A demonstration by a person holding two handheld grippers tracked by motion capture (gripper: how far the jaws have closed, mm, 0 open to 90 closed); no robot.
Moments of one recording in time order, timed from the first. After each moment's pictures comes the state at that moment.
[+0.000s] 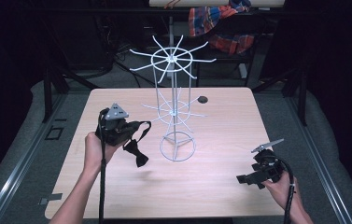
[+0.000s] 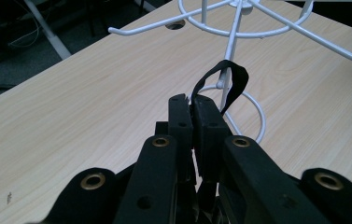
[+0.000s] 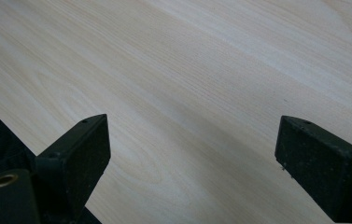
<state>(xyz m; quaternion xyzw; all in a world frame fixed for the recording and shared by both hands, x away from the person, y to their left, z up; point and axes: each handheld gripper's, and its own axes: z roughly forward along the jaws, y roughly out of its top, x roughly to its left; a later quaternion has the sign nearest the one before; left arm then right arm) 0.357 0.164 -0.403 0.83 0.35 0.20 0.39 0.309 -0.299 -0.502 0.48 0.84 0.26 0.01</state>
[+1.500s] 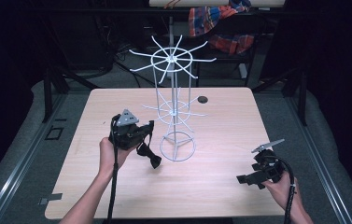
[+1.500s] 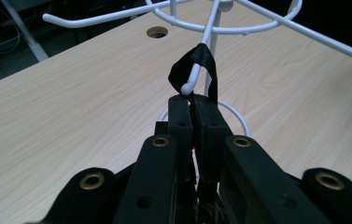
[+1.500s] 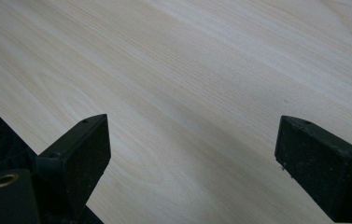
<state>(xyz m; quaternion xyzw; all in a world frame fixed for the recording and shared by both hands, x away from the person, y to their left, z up) 0.361 0.140 -0.433 0.81 0.35 0.19 0.43 0.307 -0.299 -0.501 0.48 0.84 0.26 0.01</state>
